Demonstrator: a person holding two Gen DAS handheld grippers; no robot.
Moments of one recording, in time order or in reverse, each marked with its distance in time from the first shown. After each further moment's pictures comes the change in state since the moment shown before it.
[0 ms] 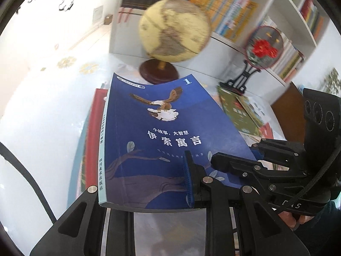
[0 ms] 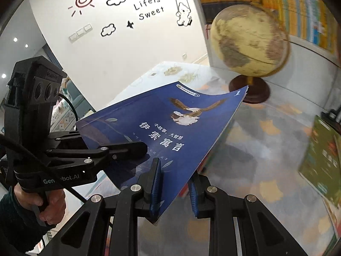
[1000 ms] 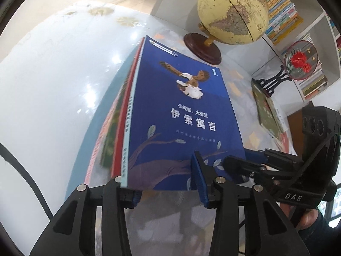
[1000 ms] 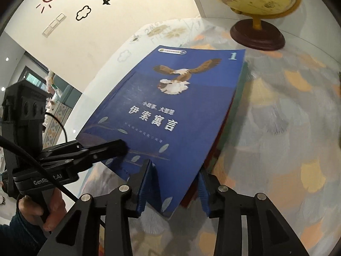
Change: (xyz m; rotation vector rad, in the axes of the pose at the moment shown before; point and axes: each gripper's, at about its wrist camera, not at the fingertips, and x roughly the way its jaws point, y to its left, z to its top) left arm 0.036 0.072 -0.050 -0.230 0.102 0.030; right arm 0.089 -0.025 -0.020 0.161 0.214 0.025
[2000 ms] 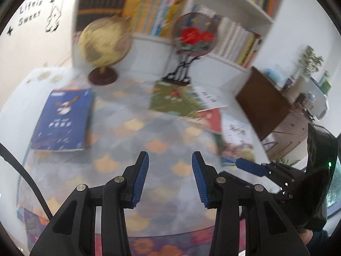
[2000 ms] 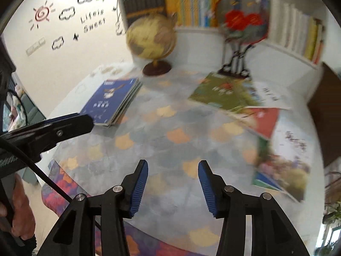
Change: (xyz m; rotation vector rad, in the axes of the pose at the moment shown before) left arm -0.099 -0.289 -0.130 0.329 -0.203 -0.073; right arm -0.256 -0.043 -0.214 0.070 -0.321 -0.401
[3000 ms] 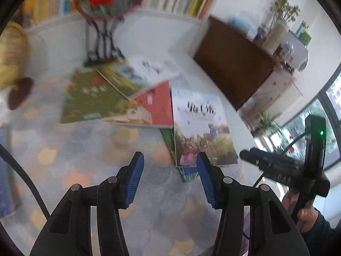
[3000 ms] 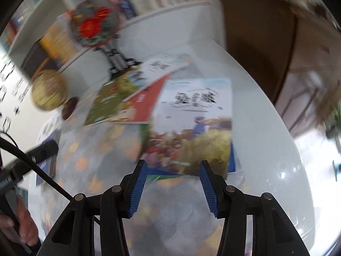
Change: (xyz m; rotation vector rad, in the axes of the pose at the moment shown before) left arm 0.186 -0.118 0.041 0.252 0.298 -0.207; right arm 0.001 -0.242 -0.048 0.562 0.049 -0.159
